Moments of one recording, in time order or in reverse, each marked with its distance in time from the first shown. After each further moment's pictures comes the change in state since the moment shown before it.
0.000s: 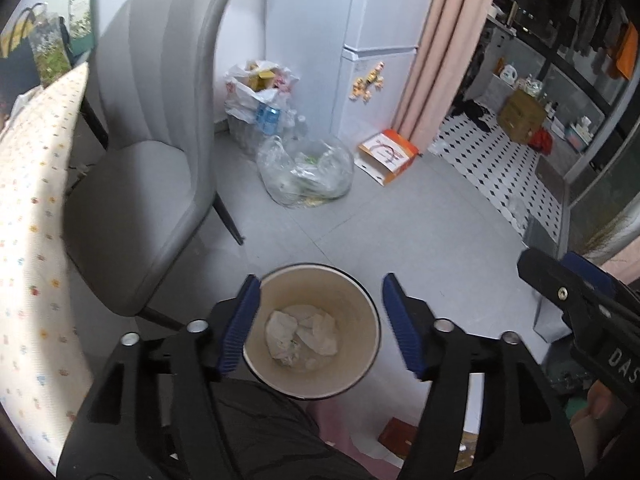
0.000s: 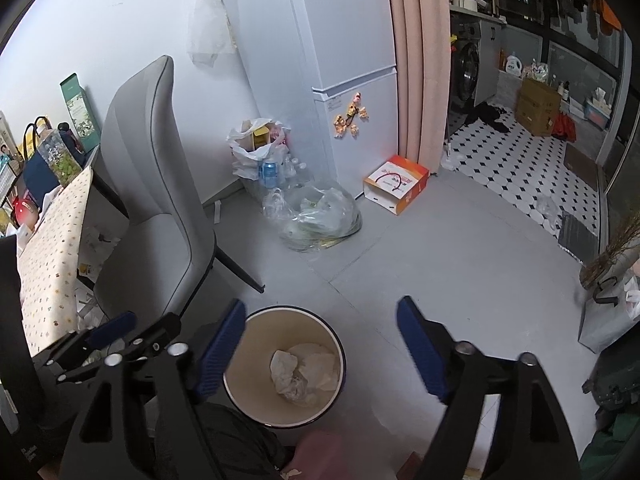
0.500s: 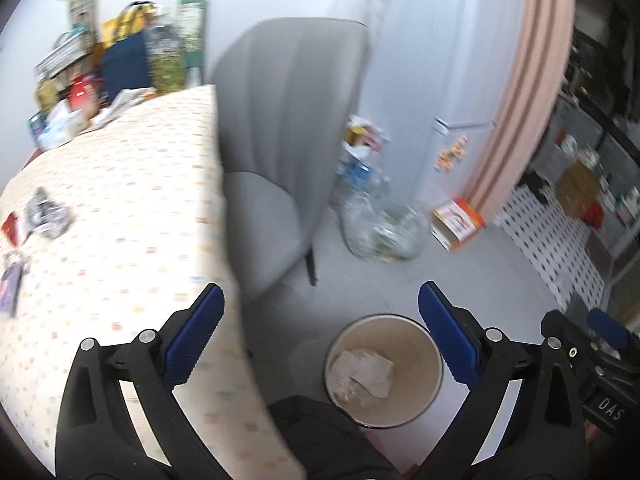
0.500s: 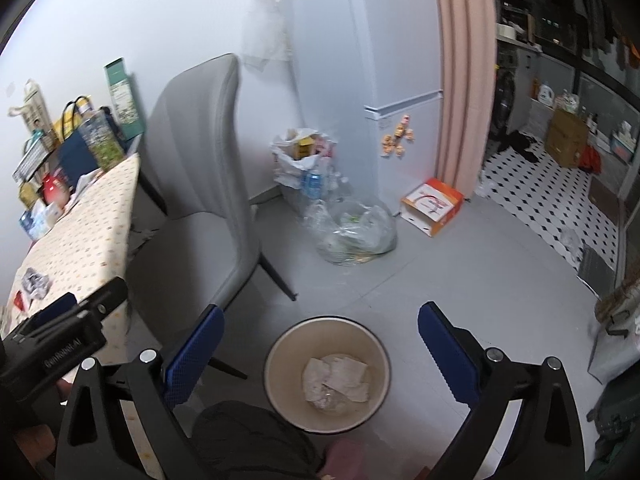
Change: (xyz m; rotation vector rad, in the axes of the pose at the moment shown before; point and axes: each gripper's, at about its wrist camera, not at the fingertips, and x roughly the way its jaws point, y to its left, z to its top) left arm -0.082 0.106 0.001 -0.192 -0.186 0.208; right arm -0.026 0.086 -0.001 -0.107 -0.044 0.092
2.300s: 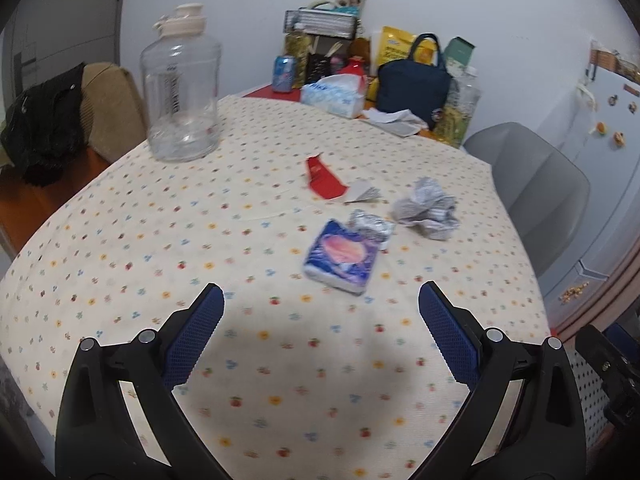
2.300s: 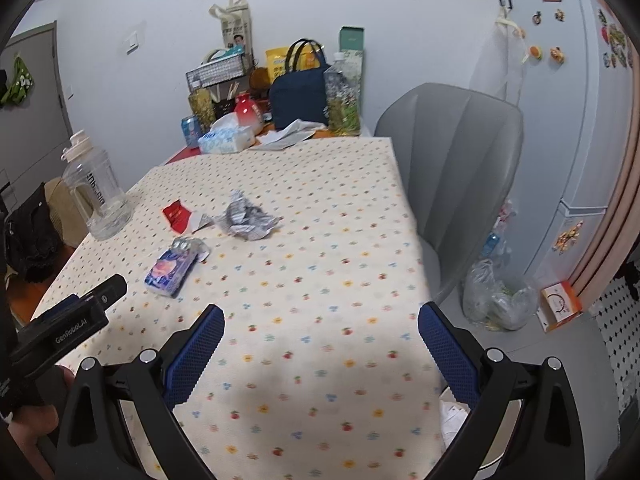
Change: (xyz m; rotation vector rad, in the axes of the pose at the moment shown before) left arm -0.127 0.331 -0.086 -0.515 -0.150 0.369; right arm -0.062 0.307 -0.053 -0.468 -0.045 0.387
